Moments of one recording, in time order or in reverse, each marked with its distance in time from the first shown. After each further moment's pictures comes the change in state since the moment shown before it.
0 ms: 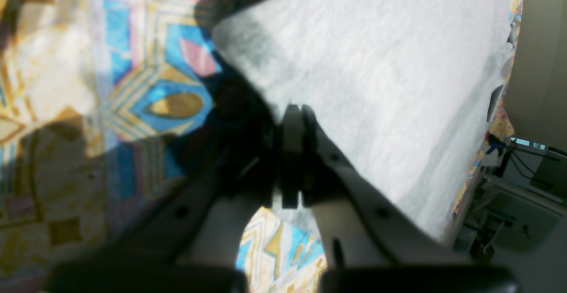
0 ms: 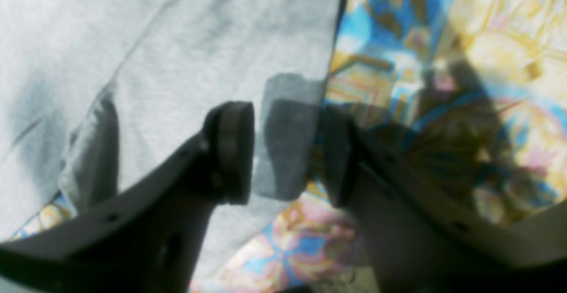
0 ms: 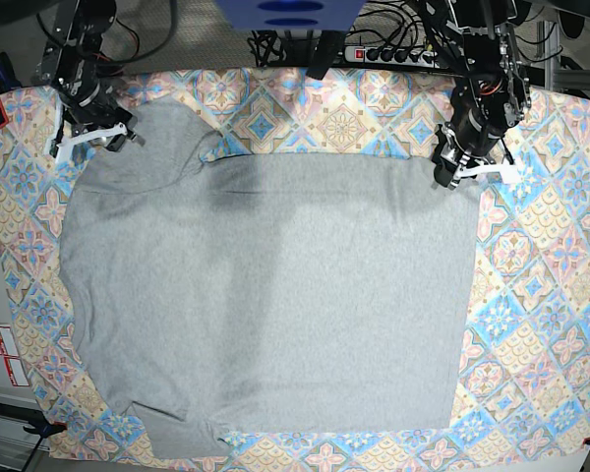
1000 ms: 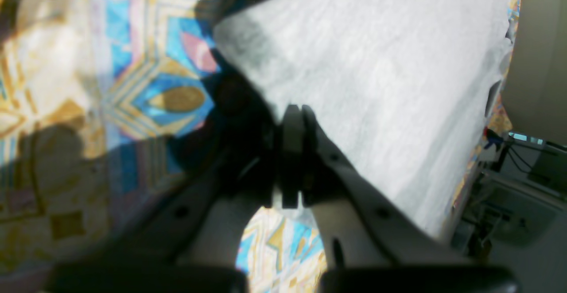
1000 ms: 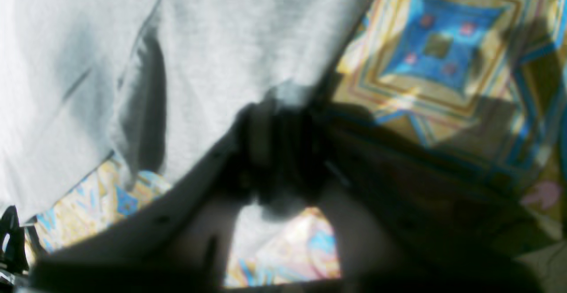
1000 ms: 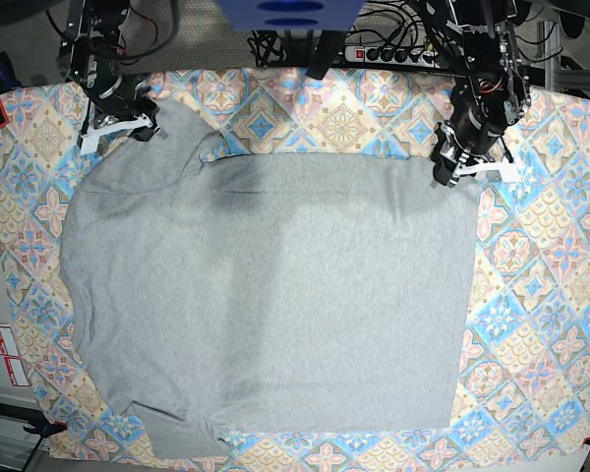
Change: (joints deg) left arm 1.2 0.0 0.0 0.0 -0.4 -0.5 0.0; right arm -1.7 0.5 -6.2 -3.8 9.6 0.2 1.3
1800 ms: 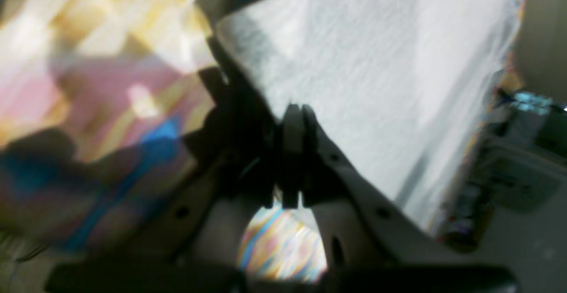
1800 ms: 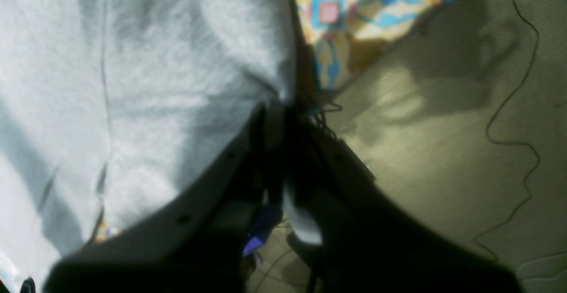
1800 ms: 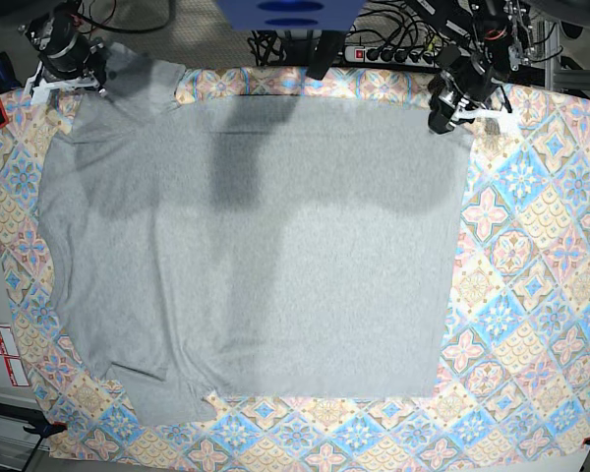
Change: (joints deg) left arm 14.8 -0.9 -0.1 7.2 -2.6 -2.2 2.2; right arm -6.8 -0.1 17.2 -1.2 1.5 1.2 -7.2
